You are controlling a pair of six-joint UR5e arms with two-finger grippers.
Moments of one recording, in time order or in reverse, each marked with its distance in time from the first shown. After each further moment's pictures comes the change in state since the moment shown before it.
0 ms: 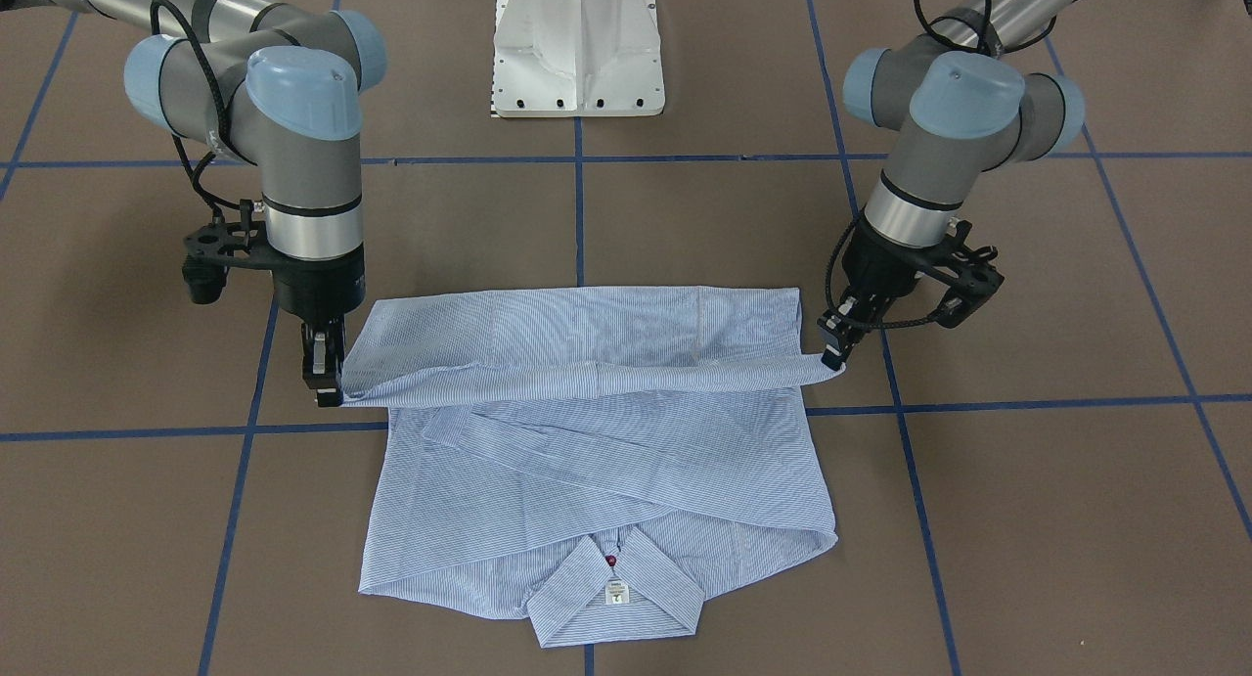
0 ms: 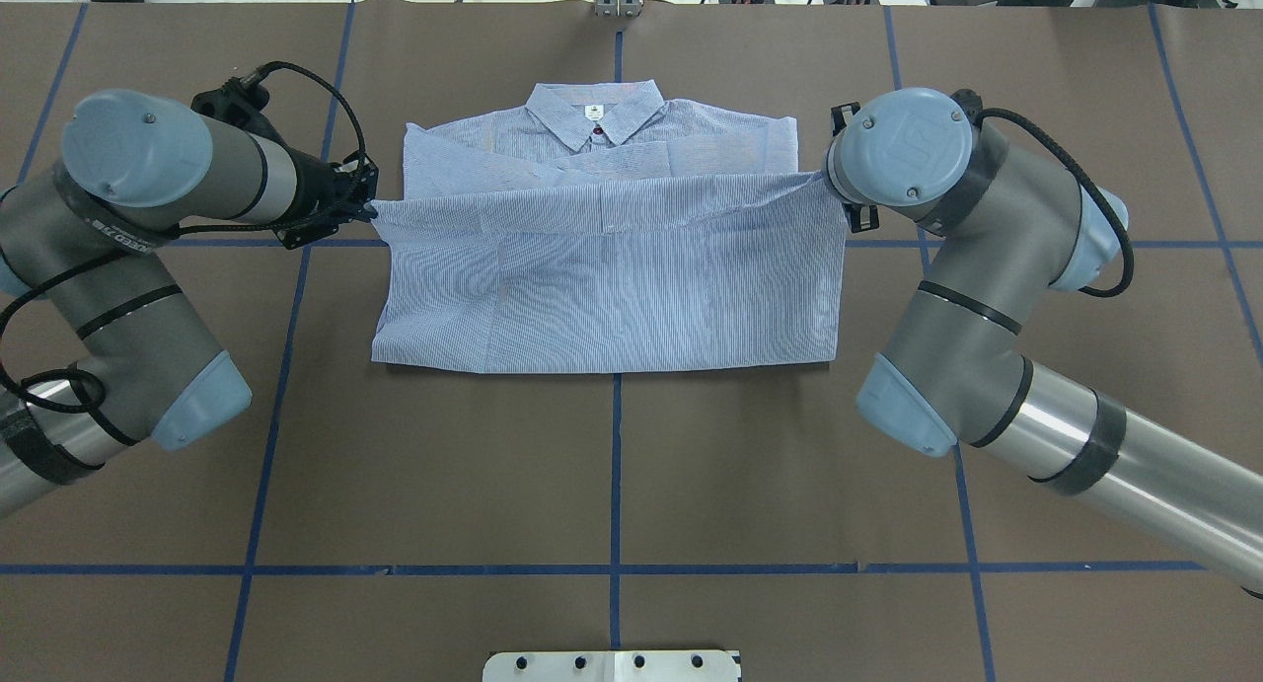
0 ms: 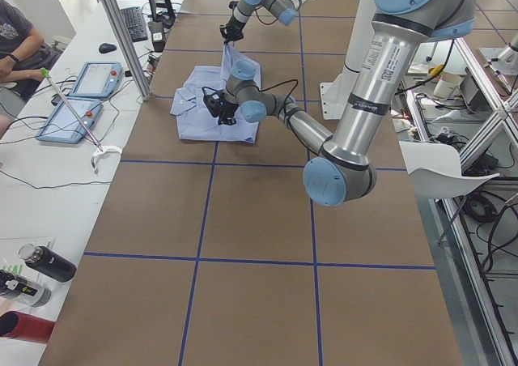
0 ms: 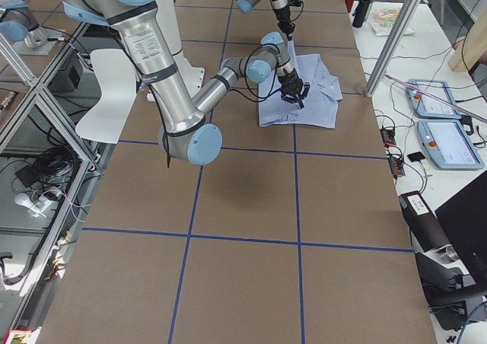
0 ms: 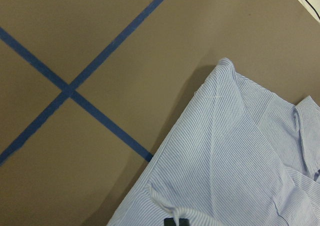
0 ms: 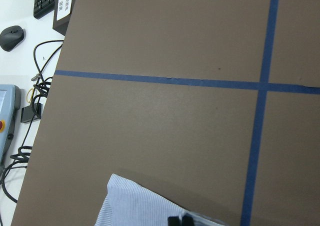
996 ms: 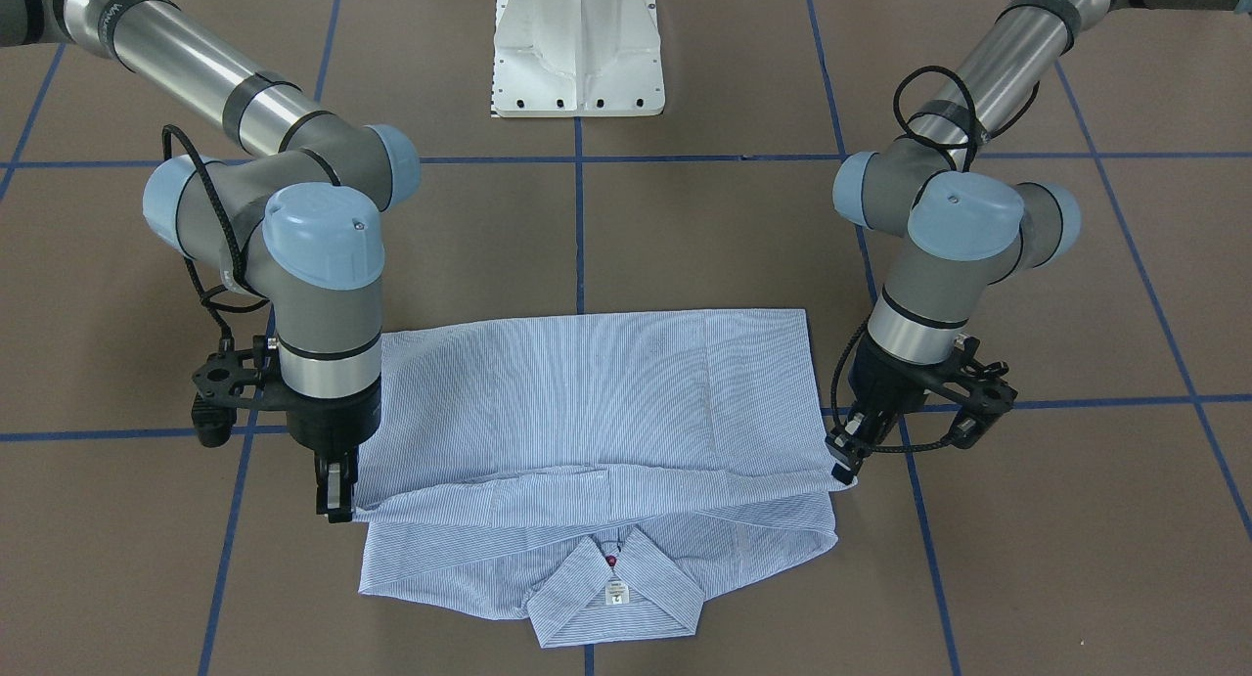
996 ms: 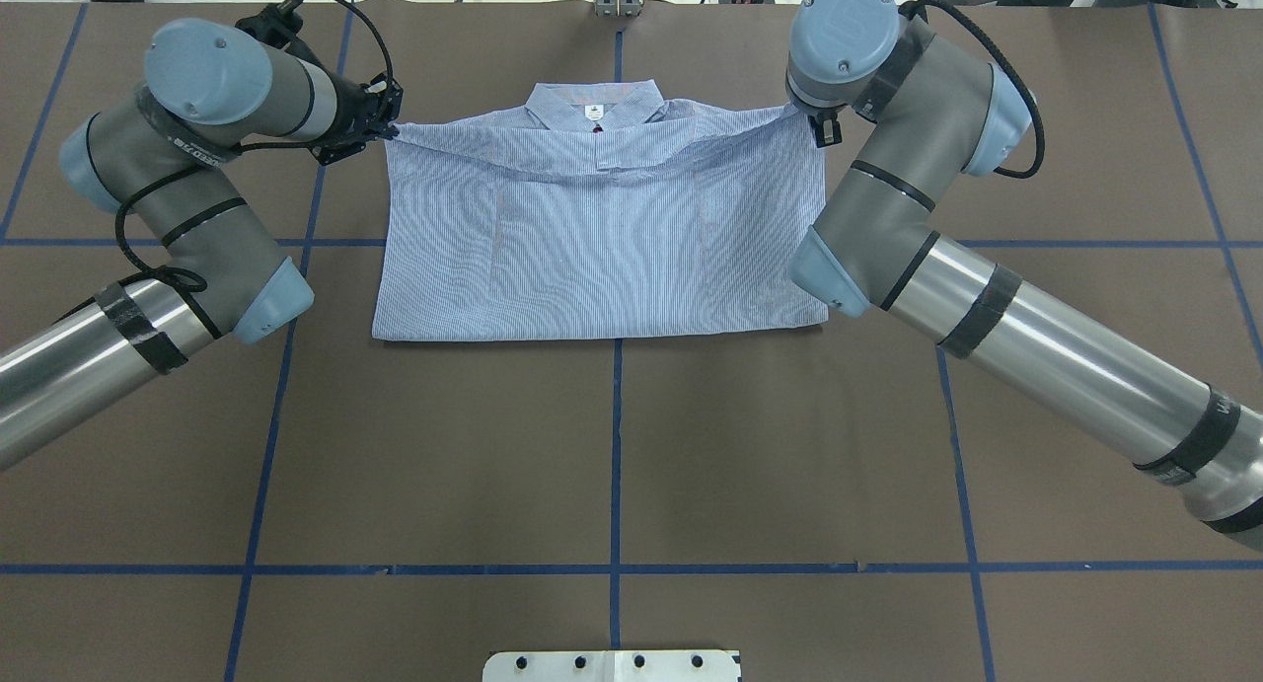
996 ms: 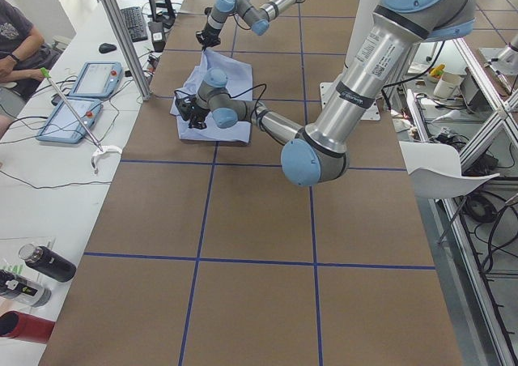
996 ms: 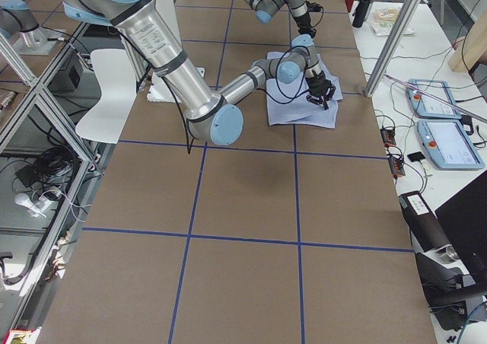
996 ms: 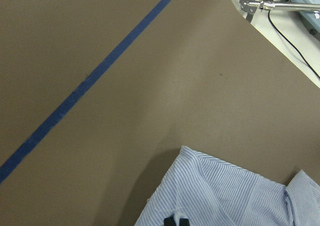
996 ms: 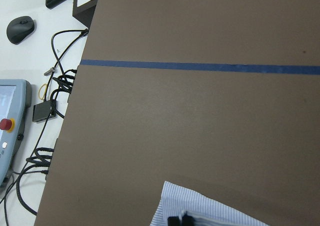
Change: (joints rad) left arm -0.068 -0.195 0.328 -0.163 0.043 0.023; right arm 0.100 0.207 -0.376 0.150 0.074 -0.087
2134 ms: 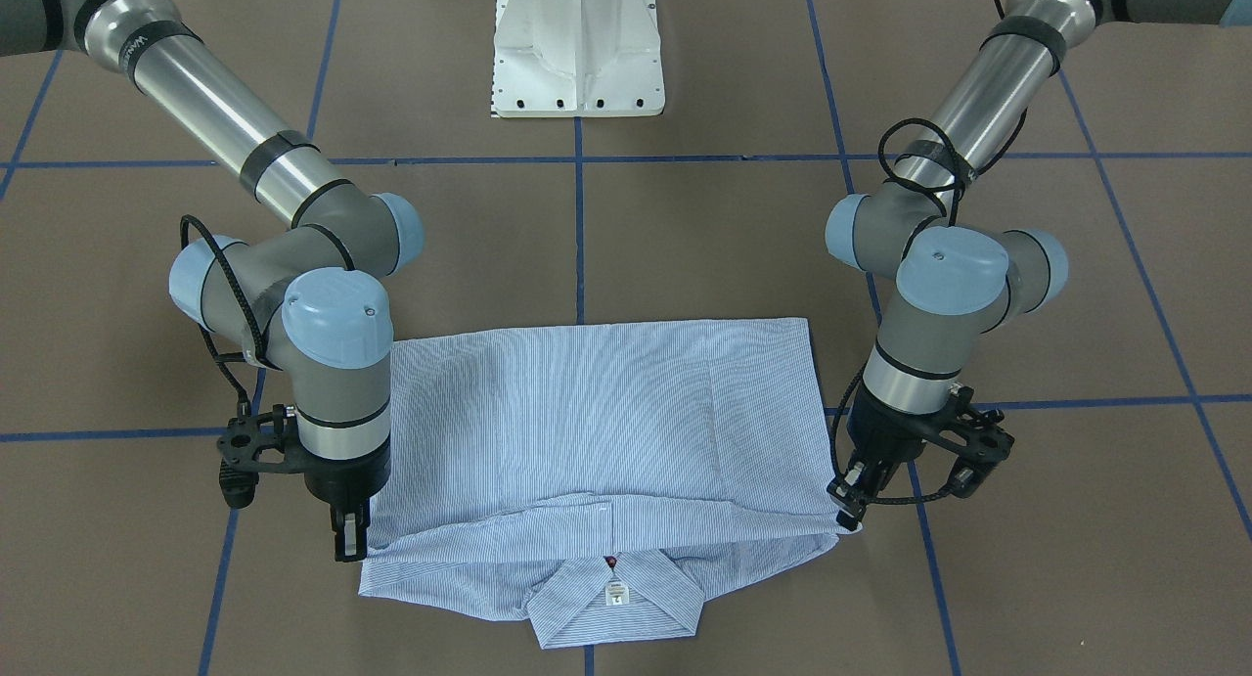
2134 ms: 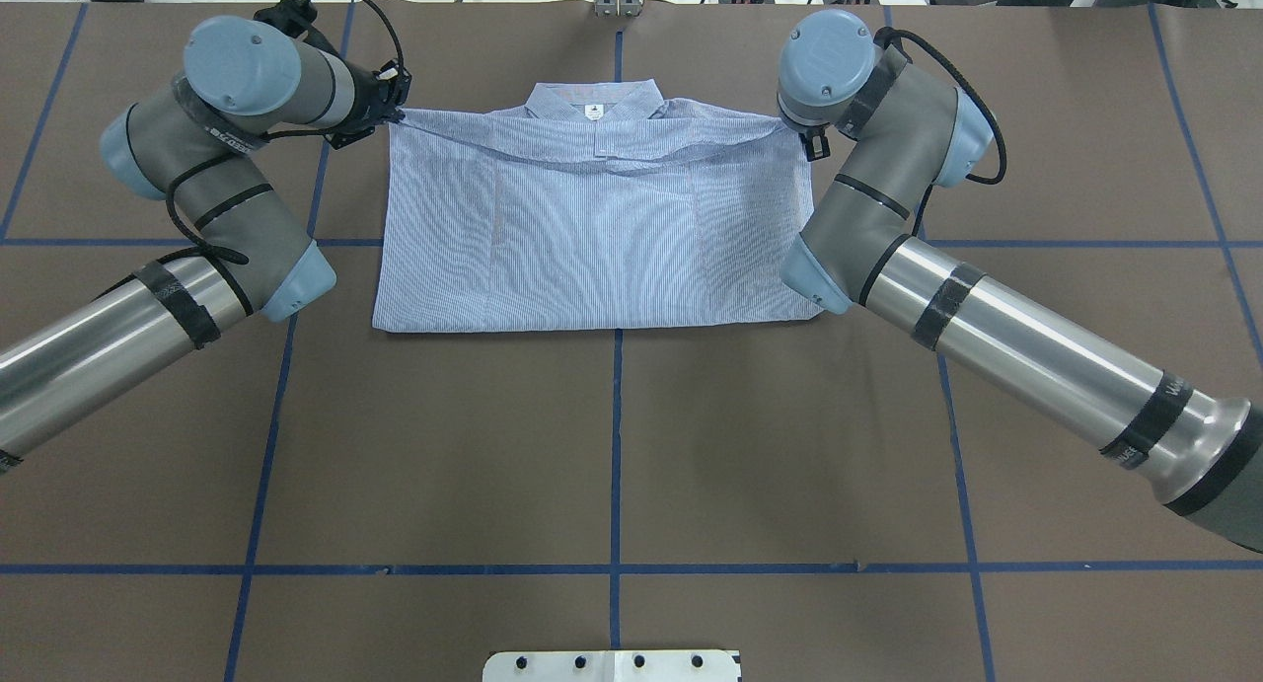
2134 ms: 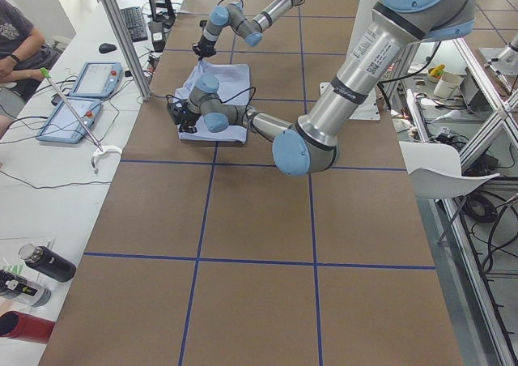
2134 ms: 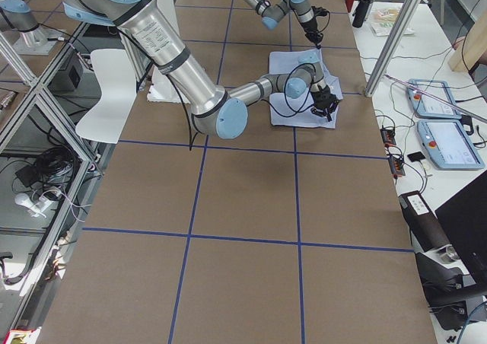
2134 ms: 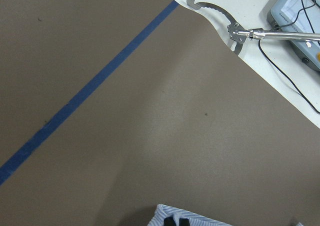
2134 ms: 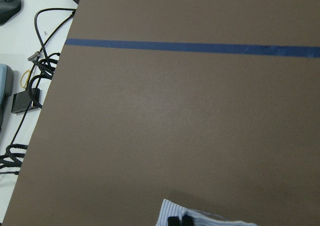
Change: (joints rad) left arm -0.003 -0.076 0.179 -0.090 0.043 0.002; right arm -0.020 0.045 -0.220 0.171 0.000 -0.027
